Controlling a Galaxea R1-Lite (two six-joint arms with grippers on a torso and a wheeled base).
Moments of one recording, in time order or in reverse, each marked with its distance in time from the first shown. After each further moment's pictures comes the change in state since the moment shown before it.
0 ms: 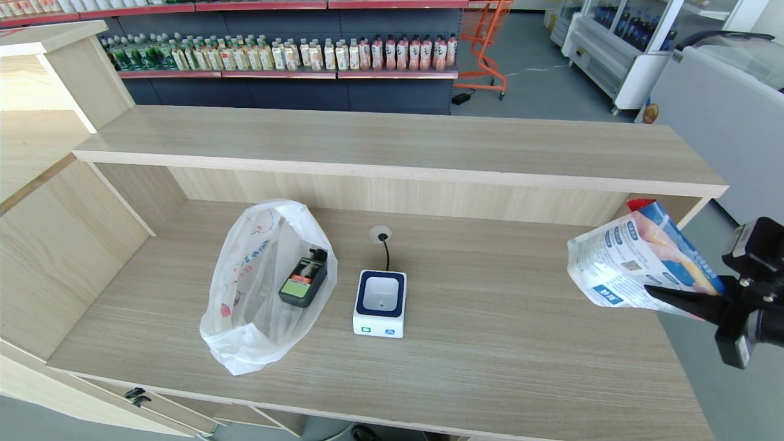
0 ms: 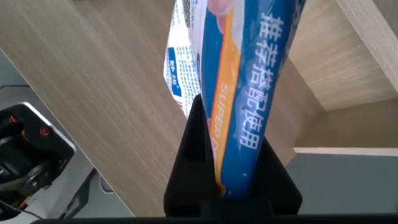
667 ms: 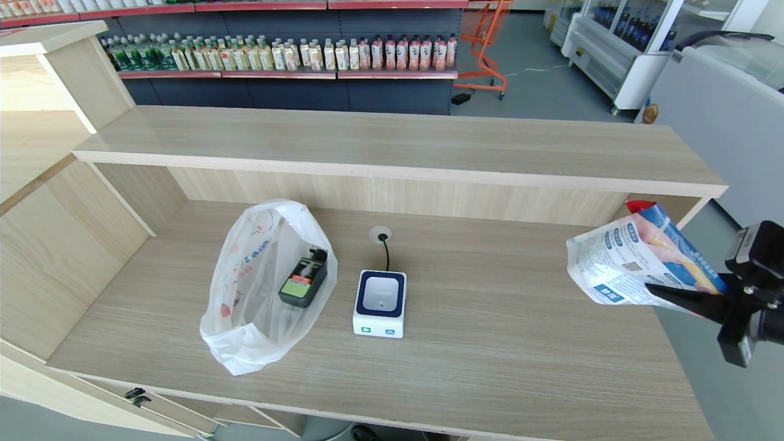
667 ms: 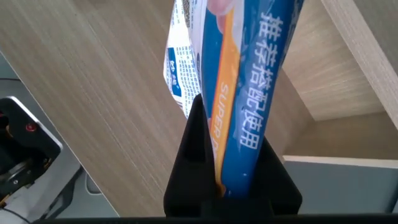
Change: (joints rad) left arm 0.000 0.000 0.000 0.000 0.000 0.001; right arm -0.021 0.001 0.004 -0.017 0.043 -0.053
